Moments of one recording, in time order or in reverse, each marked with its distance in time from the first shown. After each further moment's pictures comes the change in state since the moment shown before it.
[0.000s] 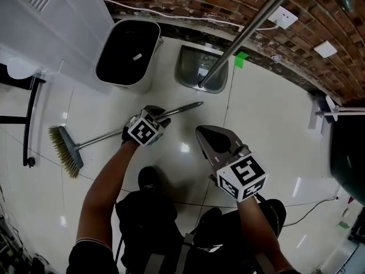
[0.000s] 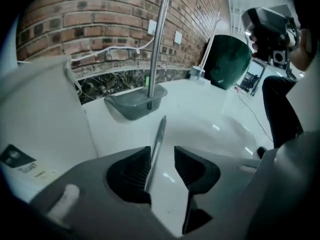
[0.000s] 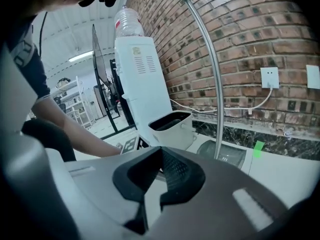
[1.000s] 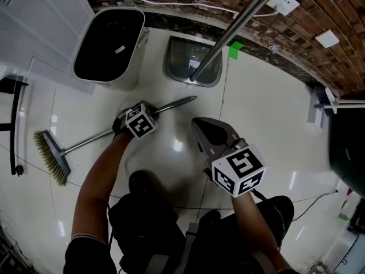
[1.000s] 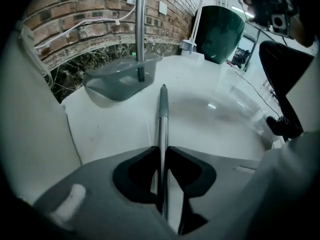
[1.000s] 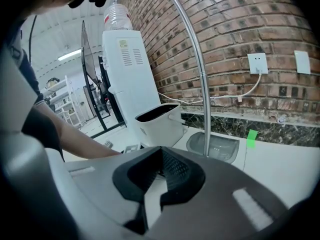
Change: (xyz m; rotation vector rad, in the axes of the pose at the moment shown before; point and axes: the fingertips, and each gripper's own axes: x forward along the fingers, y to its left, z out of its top) left arm 0.075 0.021 -0.045 0.194 0.190 -0.034; right arm 0.027 -0.041 -0.039 0.064 0.020 -0.091
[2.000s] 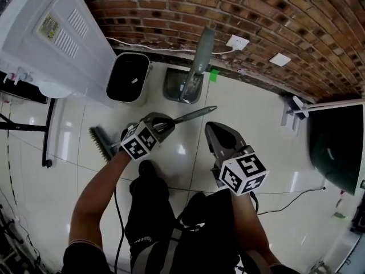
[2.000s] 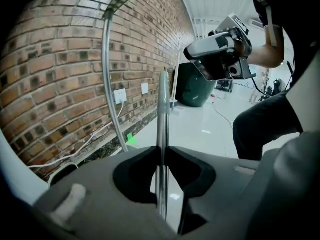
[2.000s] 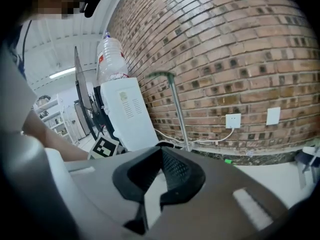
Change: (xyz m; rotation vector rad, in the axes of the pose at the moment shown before) left arm -0.316 -0.099 0.222 0.100 -0.403 -0.002; right arm -0.200 0.022 0.203 0.107 -0.136 -0.094
